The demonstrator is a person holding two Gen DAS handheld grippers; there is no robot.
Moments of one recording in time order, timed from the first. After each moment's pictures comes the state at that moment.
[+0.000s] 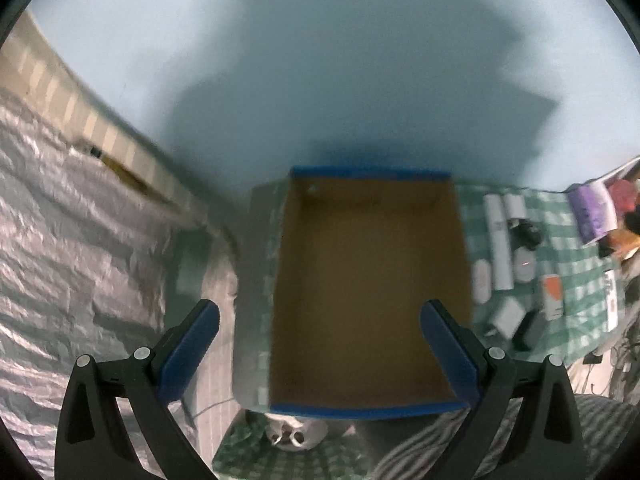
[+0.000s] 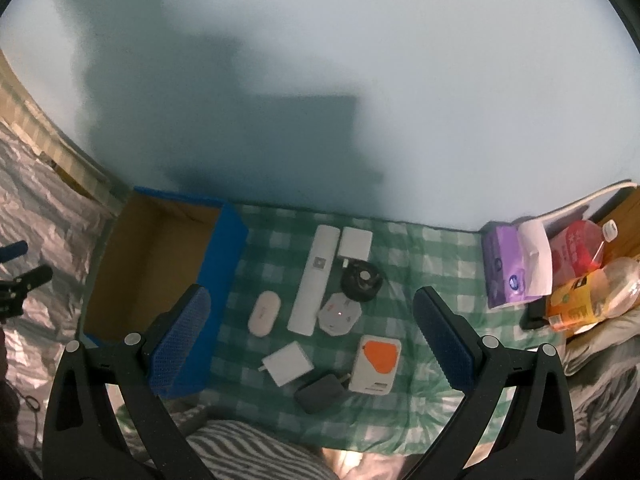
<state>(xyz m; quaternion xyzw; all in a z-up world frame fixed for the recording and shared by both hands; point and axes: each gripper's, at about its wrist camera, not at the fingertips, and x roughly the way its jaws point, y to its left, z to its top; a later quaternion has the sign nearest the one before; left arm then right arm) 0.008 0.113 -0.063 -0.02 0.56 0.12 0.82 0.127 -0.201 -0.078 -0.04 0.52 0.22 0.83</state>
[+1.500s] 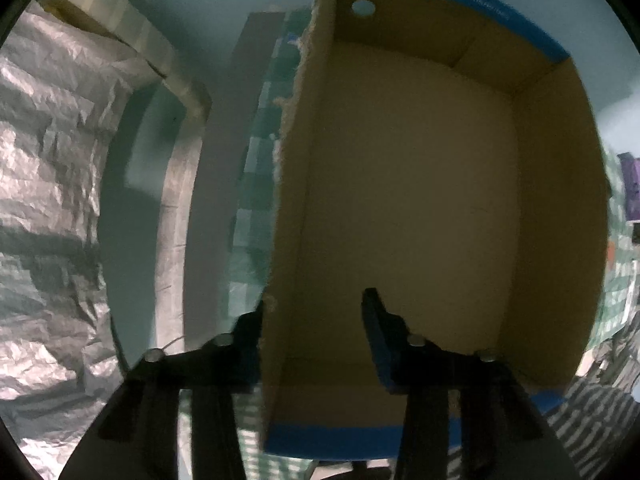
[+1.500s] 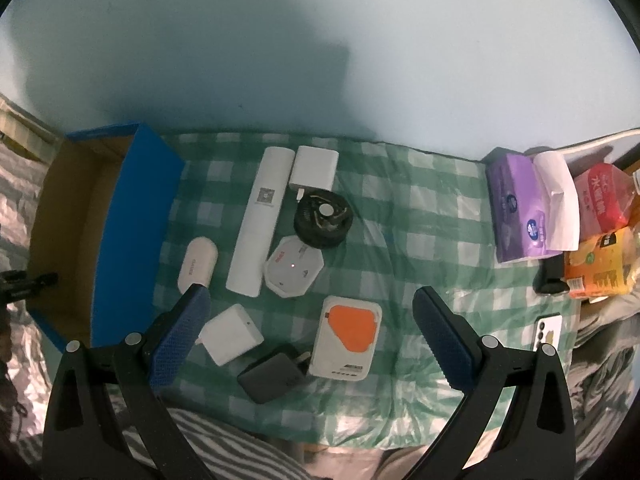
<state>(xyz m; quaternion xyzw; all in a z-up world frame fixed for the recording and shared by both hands) -0.004 0.156 -0.239 -0.10 0.70 0.12 0.70 0.147 -0.225 -0.185 -0.06 0.60 0.18 0.78</state>
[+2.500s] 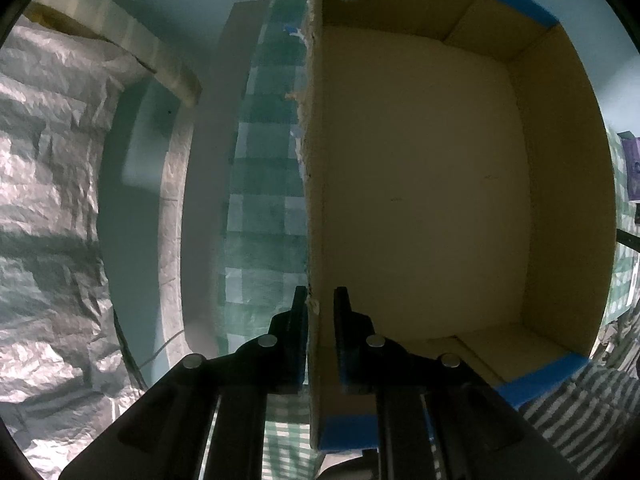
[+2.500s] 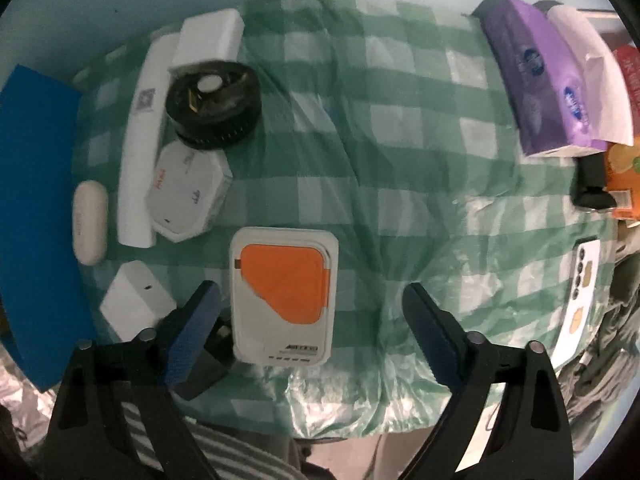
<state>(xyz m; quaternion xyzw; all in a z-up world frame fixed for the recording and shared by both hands) -0.005 0.148 -0.240 -0.09 0.71 0.11 0.69 0.153 -0.267 -0.314 -0.04 0.72 0.11 0.68</state>
